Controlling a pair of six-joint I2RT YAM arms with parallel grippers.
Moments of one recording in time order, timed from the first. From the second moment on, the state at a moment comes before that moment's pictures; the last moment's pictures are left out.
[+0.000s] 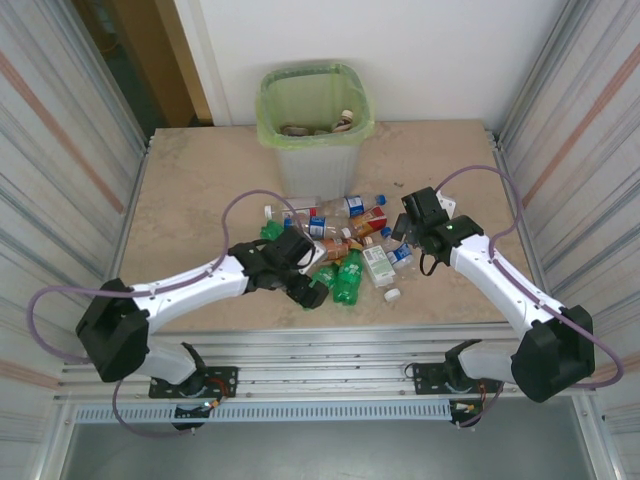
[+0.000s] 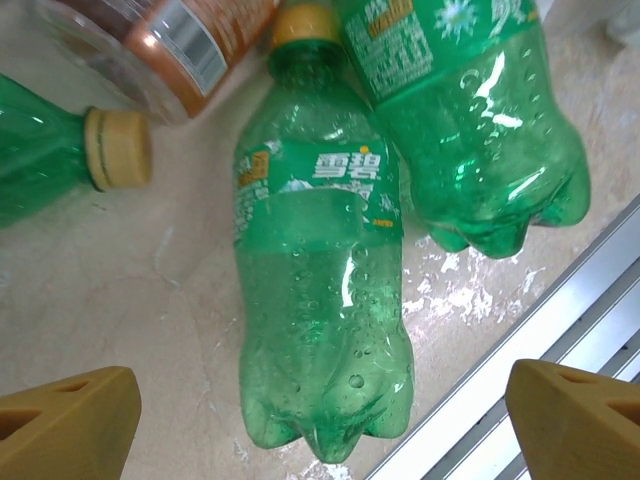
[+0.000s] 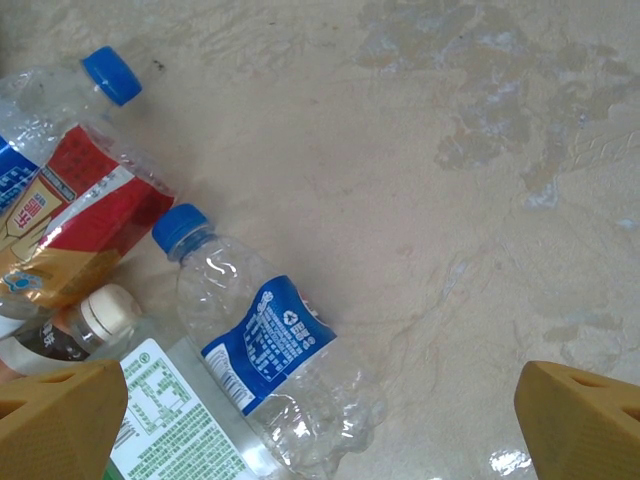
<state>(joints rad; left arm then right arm) -0.88 1.43 0.96 -0.63 0.03 -0.16 0.43 1.25 0.99 -0.79 0.38 0.73</state>
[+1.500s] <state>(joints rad) -0.89 1.66 0.98 -0.59 0.01 -0.13 0.43 1.29 0.99 -0.79 0.39 0.73</state>
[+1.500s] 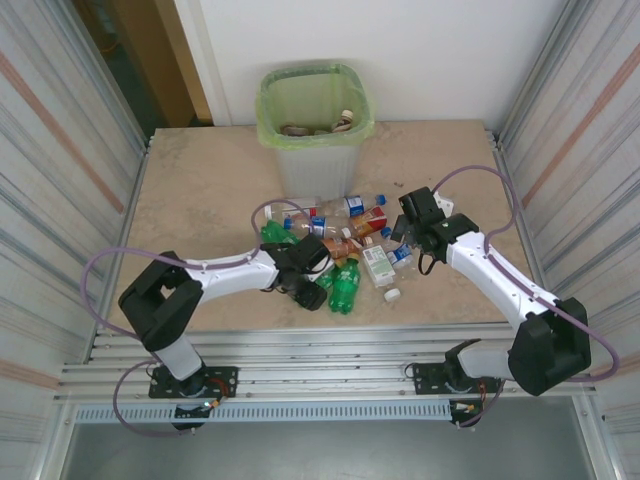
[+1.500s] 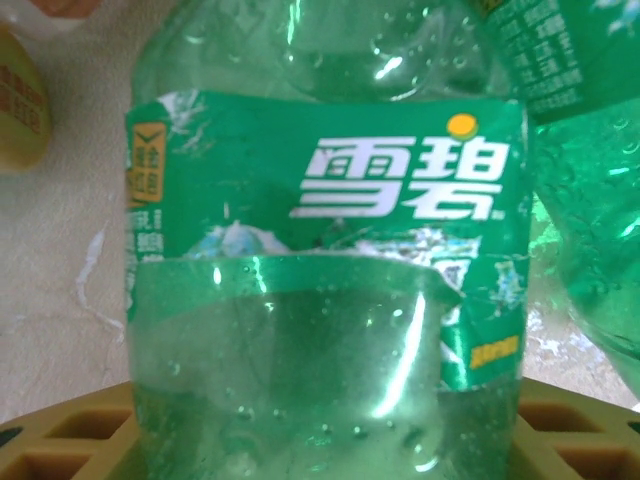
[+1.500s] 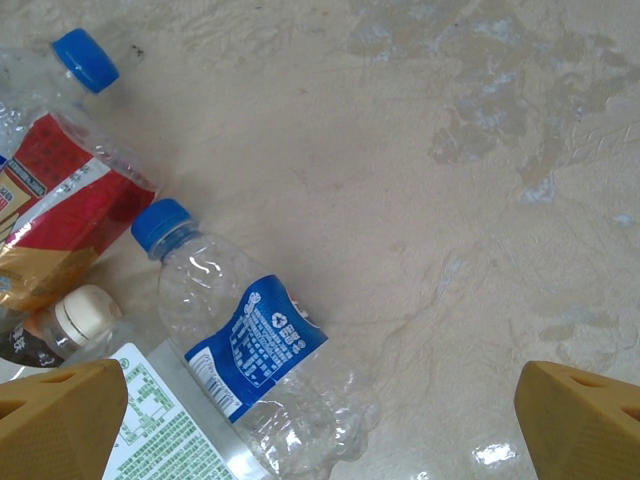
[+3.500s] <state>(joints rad) -0.45 1.67 1.75 -0.34 0.03 -0.10 0.97 1.44 1.03 -0.79 0.40 1.15</state>
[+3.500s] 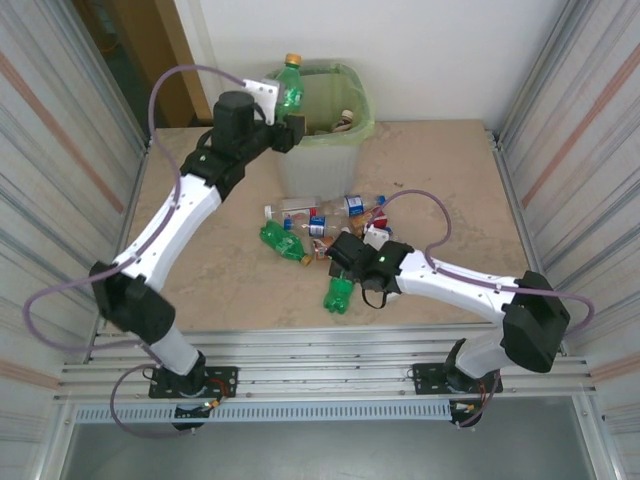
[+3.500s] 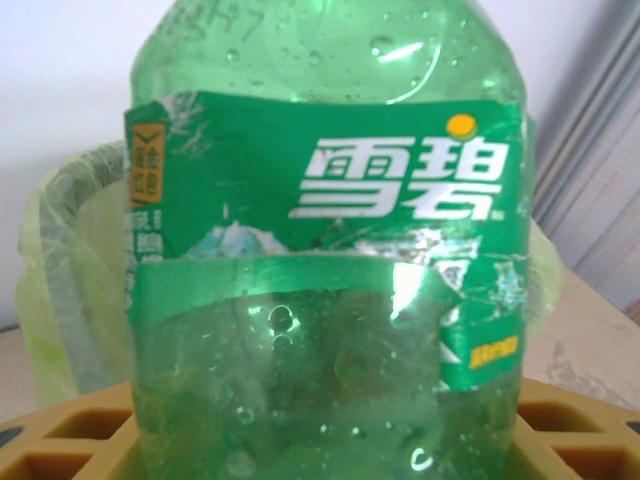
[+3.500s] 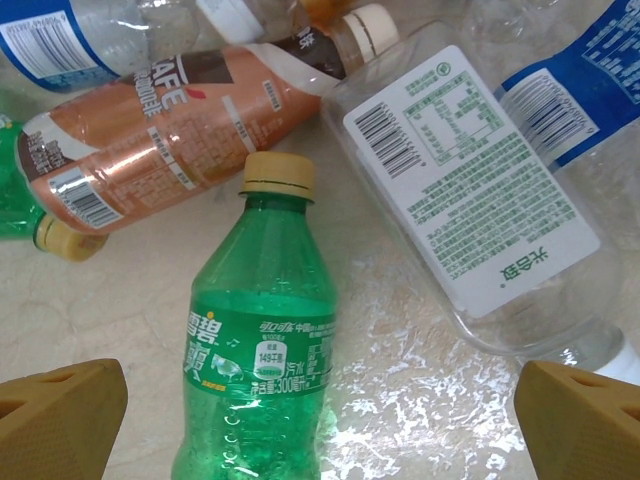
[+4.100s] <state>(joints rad) -0.38 2.13 2.30 -0.53 0.04 -0.03 0.98 1.50 1.07 -0.76 0.37 1.14</state>
